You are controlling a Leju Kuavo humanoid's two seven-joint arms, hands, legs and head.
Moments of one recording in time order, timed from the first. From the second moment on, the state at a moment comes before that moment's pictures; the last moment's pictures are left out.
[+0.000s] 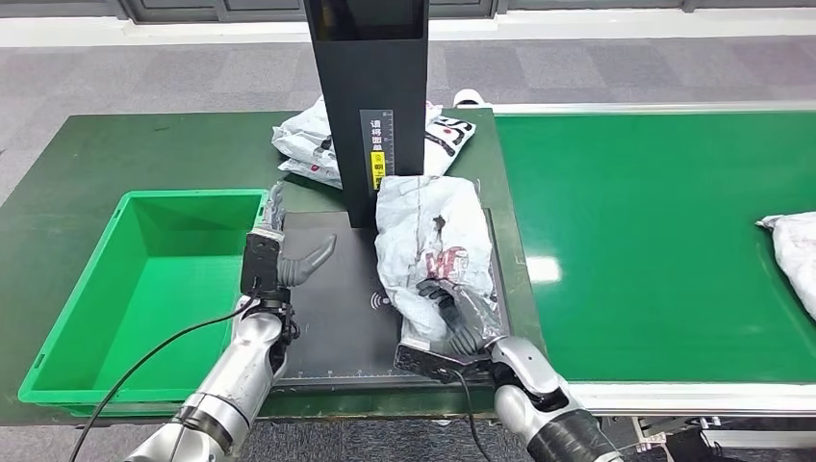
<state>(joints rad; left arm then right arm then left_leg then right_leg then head) -0.53 -0.19 -0.07 -0.72 -0.07 0.31 -0.67 -0.27 0.02 0.59 -1.07 0.94 -0.17 -0.13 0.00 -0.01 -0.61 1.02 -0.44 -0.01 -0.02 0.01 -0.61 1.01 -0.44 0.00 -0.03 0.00</state>
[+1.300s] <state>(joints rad) -0.46 -0.21 -0.18 -0.88 -0.19 0.34 -0.68 -0.35 0.08 0.34 -0.93 0.05 0.13 -0.44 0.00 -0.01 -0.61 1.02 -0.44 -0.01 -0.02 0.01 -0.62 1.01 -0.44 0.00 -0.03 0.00</state>
